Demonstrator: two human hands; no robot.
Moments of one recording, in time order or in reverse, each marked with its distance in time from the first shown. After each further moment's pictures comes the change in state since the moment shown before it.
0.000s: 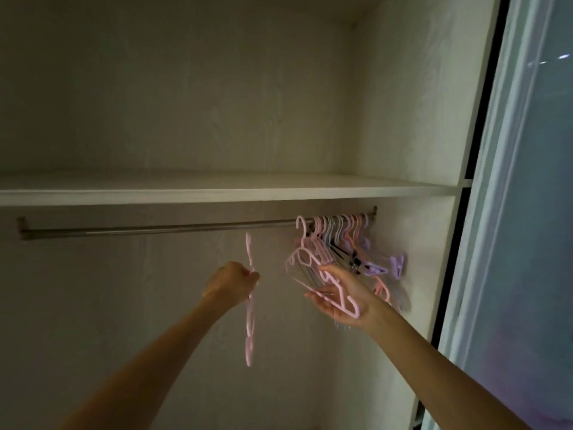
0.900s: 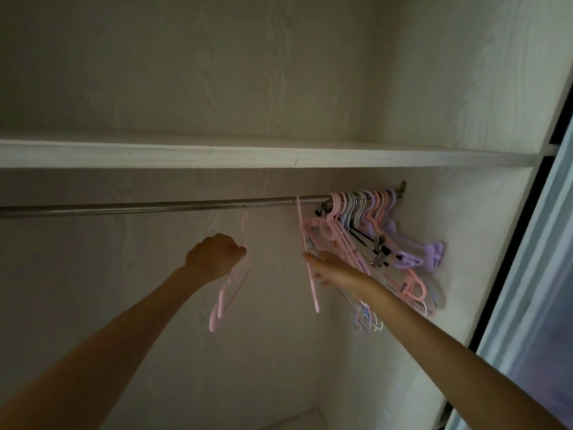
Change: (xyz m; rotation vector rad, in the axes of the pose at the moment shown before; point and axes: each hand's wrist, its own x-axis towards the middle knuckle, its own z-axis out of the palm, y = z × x) left_hand 0.111 -0.042 0.007 0.156 -0.060 0.058; right_hand 0.152 0.006 -0.001 -1.000 0.069 -0.171
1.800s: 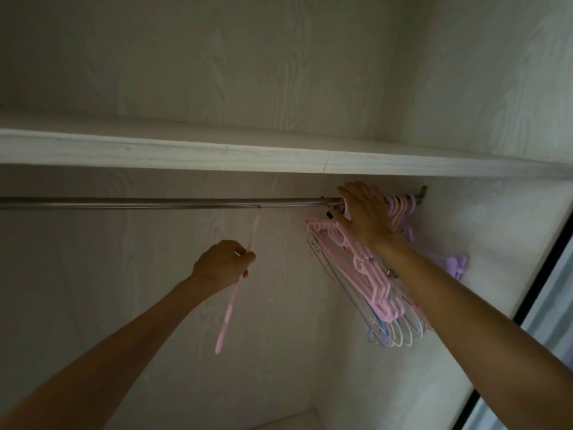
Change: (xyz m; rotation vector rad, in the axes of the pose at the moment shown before) left_hand 0.017 -0.013 0.019 -0.284 0.023 -0.017; right_hand 0.073 -0.033 -0.073 -1.038 0.584 -0.499
